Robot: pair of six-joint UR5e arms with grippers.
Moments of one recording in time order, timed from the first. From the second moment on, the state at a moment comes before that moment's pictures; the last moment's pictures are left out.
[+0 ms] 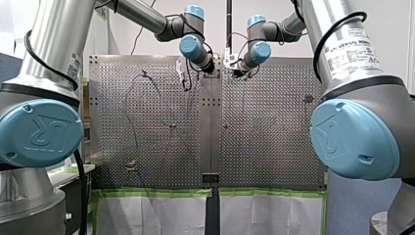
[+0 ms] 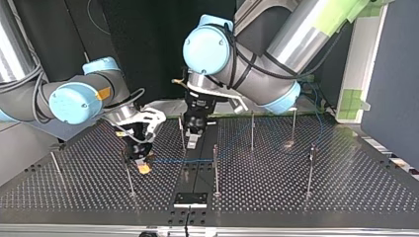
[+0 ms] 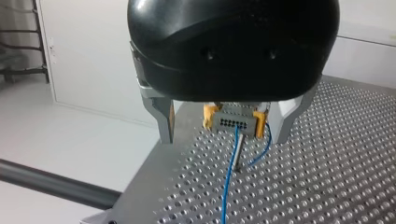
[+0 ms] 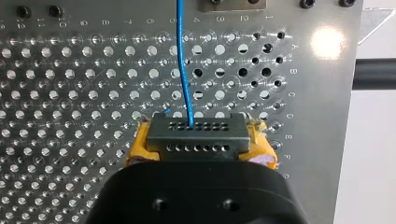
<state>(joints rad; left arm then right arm) -0.57 -1.81 -1.42 -3.08 -1.88 -1.82 2.07 -1.15 1.16 0.07 1.45 1.62</state>
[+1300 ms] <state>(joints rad) -0.51 -2.05 -1.13 -3.09 -1.92 -1.79 2.07 -1.14 1.16 0.07 1.45 1.62</state>
